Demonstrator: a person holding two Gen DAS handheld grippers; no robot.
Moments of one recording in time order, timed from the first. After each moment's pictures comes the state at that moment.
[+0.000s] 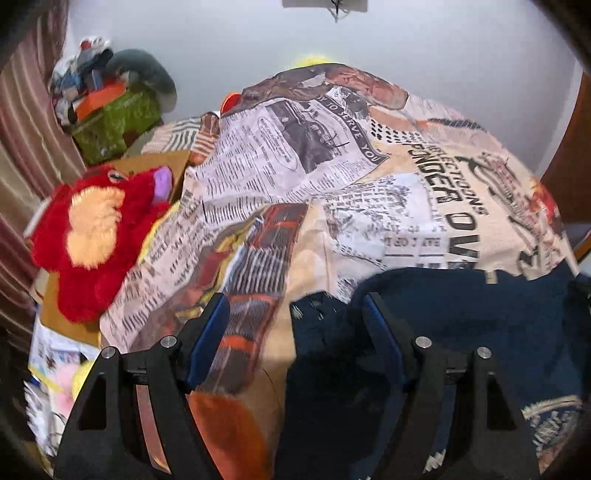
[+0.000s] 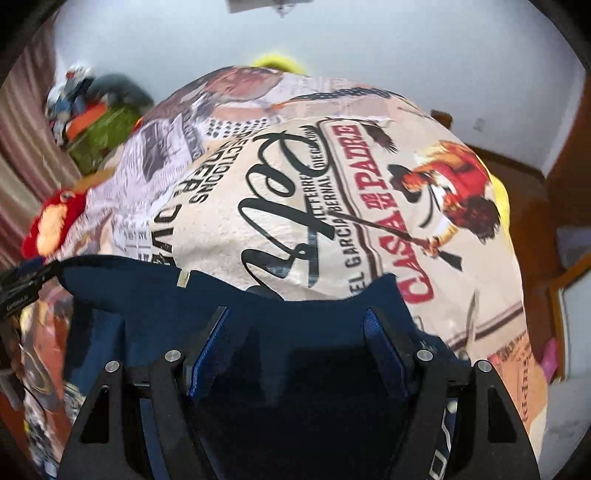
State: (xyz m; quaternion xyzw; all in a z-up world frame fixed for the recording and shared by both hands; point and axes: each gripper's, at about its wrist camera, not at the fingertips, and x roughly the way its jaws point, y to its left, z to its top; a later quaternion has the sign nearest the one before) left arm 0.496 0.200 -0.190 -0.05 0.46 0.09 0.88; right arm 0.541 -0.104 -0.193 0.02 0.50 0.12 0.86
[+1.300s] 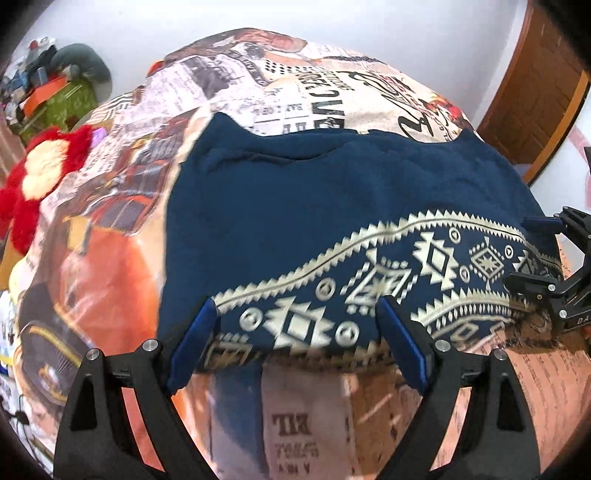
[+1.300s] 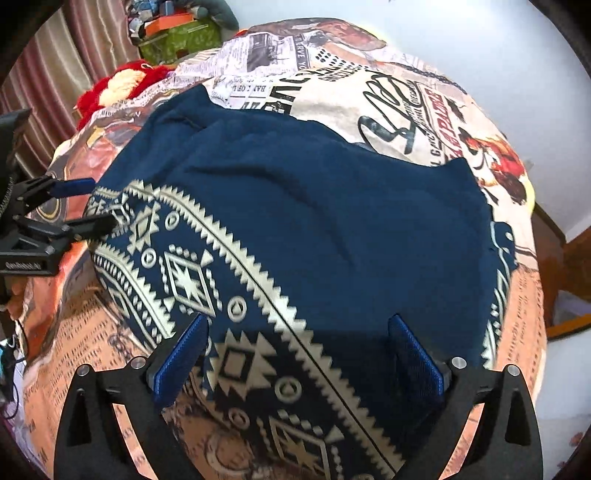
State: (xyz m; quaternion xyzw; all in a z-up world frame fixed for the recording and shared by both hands) left arm 0.361 0.104 -0.223 -0.04 0.49 -0.03 0.87; right arm 0.393 -0.067 -0.220 -0.17 0.52 0.21 0.81
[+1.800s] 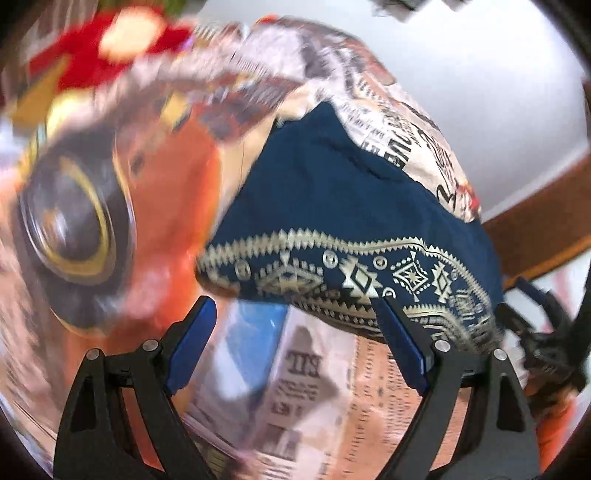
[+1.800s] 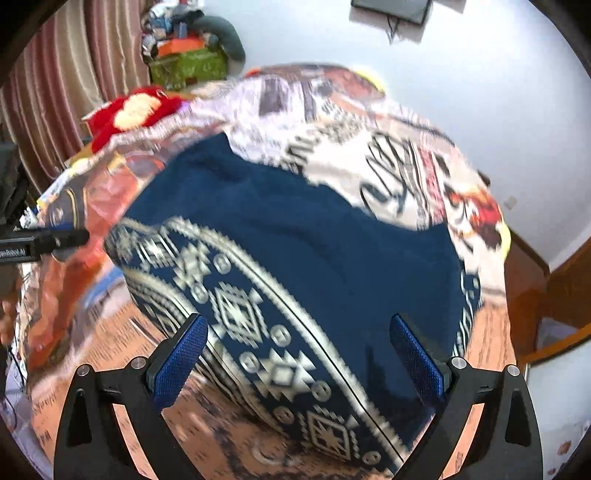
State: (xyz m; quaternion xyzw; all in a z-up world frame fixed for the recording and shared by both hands) left arm 0.306 0.185 -0.234 -0.31 0.49 0.02 0.82; right arm 0.371 -0.030 -0.168 -0.19 0.44 0.22 0.85
